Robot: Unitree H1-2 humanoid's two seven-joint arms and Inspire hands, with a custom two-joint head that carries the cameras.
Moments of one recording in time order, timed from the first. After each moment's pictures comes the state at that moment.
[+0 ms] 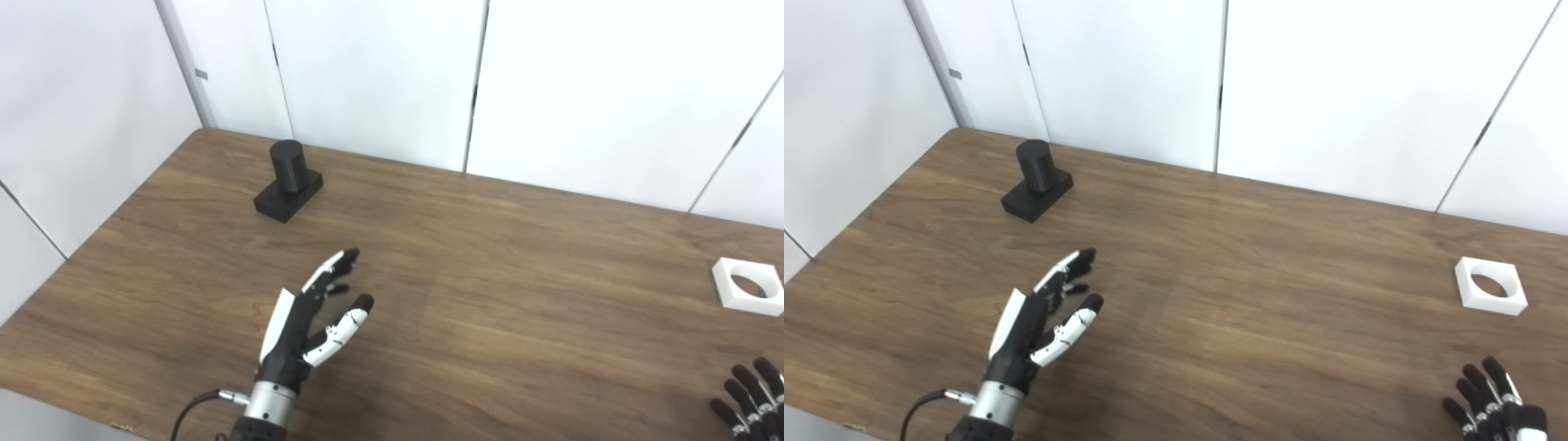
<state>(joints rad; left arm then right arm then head) 0.29 0.12 -0.03 -0.38 0.26 -0.05 0.15 0.35 -0.15 -0.17 -0.44 0.25 0.20 0.07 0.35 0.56</state>
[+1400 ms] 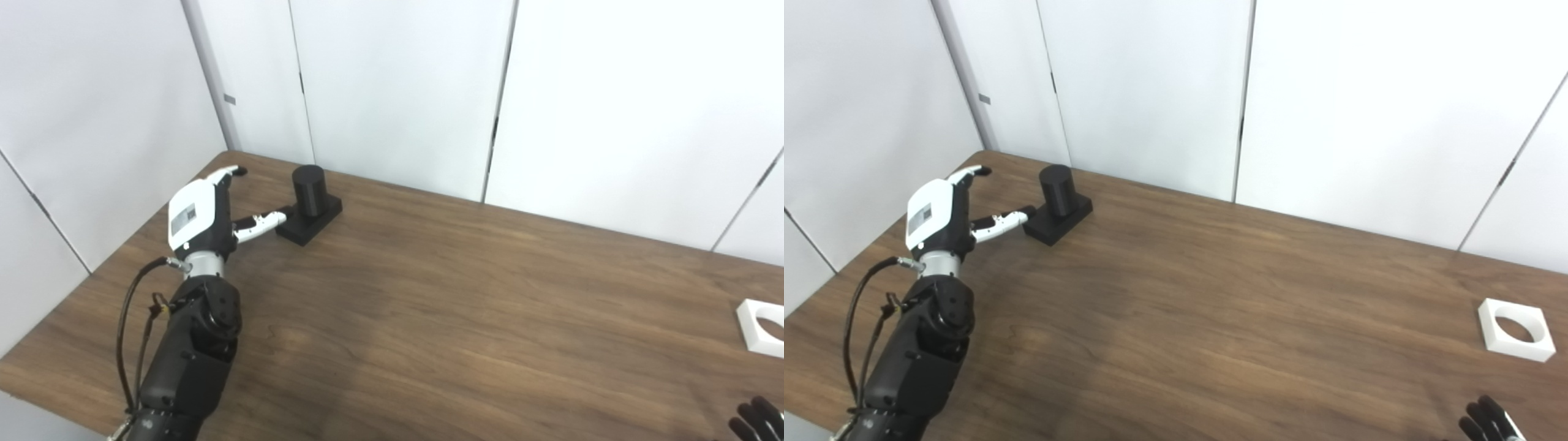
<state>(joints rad) -0.21 0.40 0.19 0.05 0.66 0.38 0.18 0.36 -0.14 -0.15 -0.44 0.22 0.15 0.09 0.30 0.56</state>
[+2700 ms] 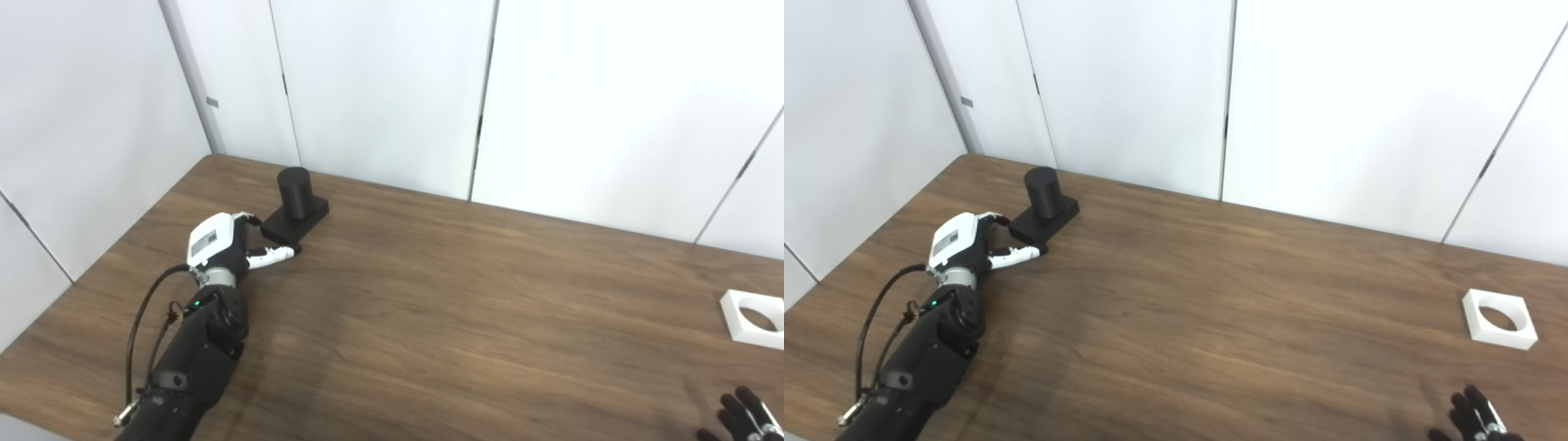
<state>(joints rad) -0.30 0.45 0.01 0.35 0.63 0.41 0.19 0.36 -0.13 -0.12 -0.45 0.21 0.18 0.05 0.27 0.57</state>
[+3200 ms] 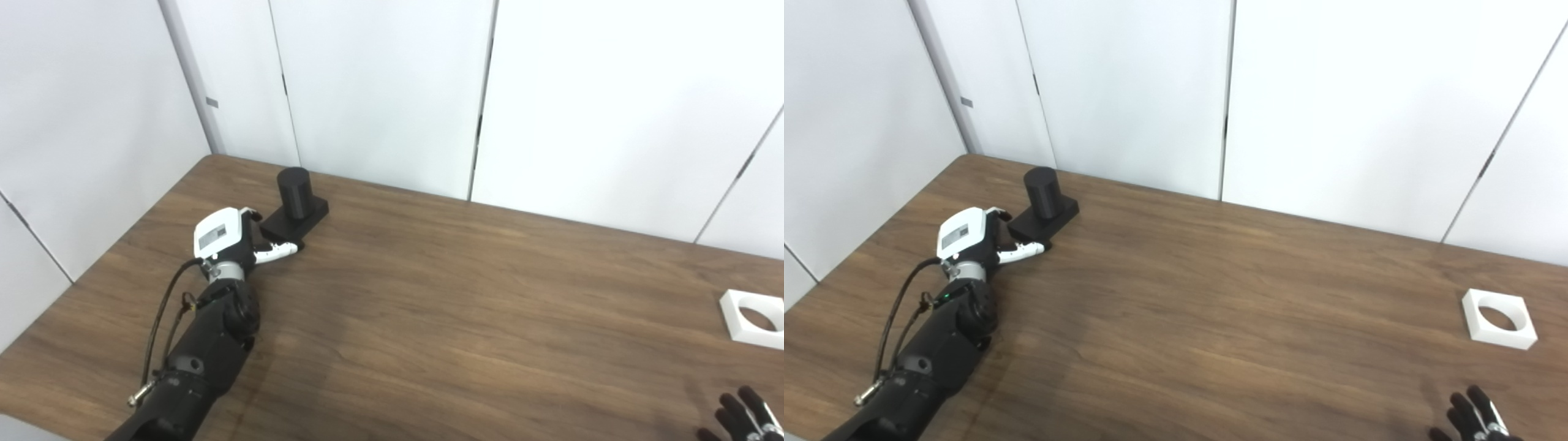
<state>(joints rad) -0.38 0.45 -0.07 0.48 0.66 0.42 0.28 0.37 -0.13 -0.12 -0.45 0.21 0.18 0.05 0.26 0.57</state>
